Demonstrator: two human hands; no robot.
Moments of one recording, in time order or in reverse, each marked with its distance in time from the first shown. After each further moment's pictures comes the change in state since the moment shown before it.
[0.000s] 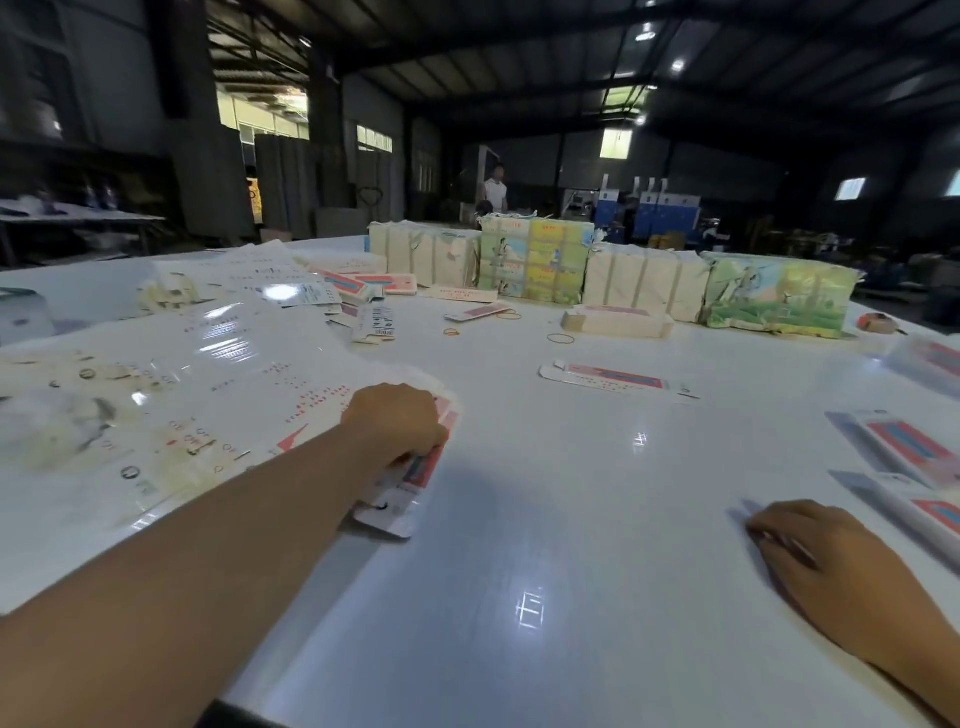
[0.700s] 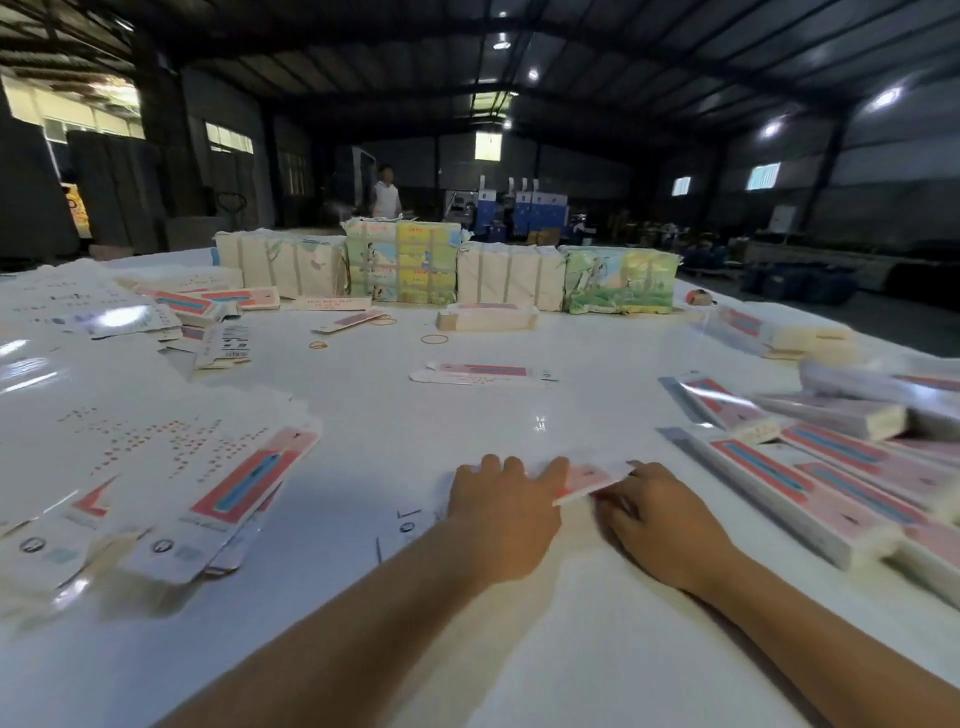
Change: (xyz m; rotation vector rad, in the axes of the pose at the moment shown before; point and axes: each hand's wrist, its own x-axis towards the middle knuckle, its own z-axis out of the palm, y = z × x) left_hand -0.109 0.187 0.006 -0.144 0.329 0.683; right_hand -0.002 -0.008 -0.012 0.006 -0.075 0.035
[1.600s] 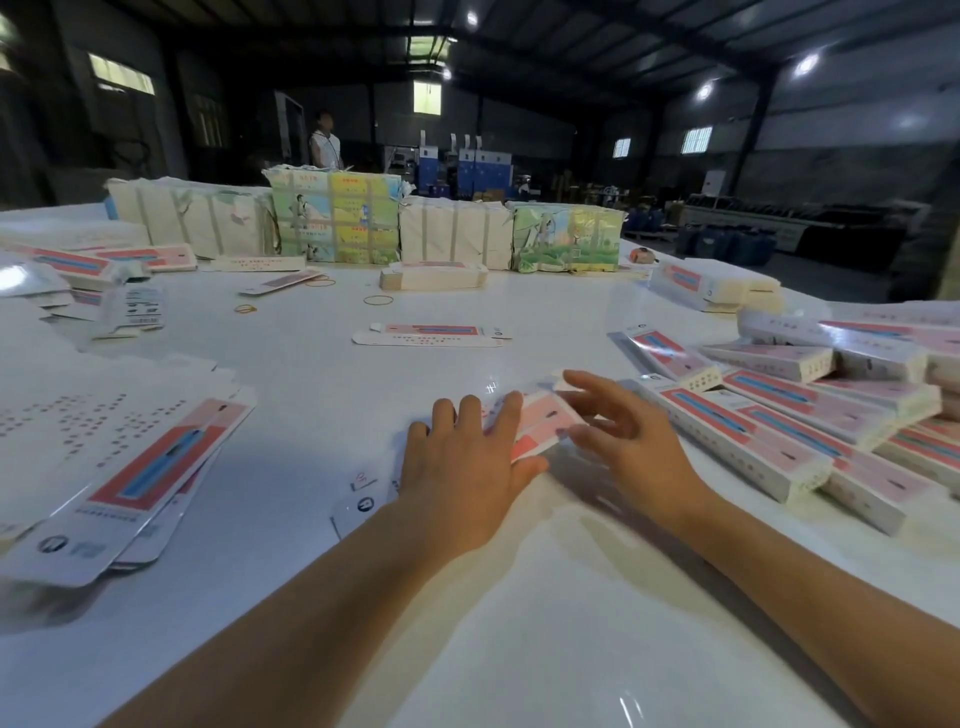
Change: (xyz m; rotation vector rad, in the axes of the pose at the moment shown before) left_hand 0.003 0.001 0.018 0.023 0.236 -0.004; right_hand -0.001 -0.006 -0.008 0.852 0.232 0.073
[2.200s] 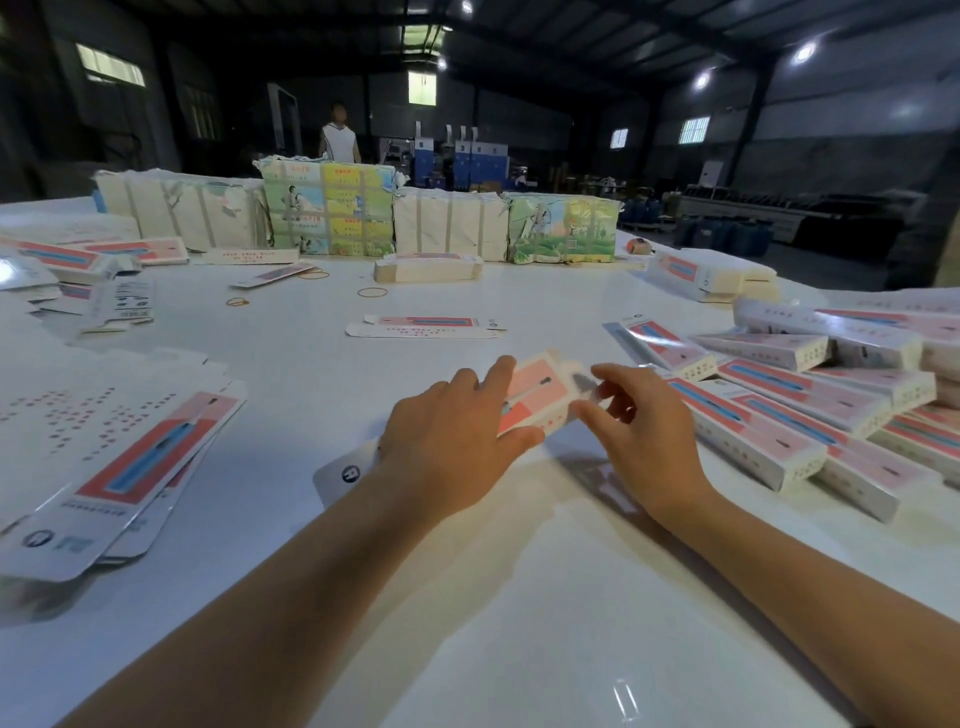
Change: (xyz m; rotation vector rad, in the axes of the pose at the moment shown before) left_hand 0.018 -0.010 -0.013 -0.203 0.055 -0.005; right_hand 0.000 0.000 -0.002 -0.423 0.259 -0.058
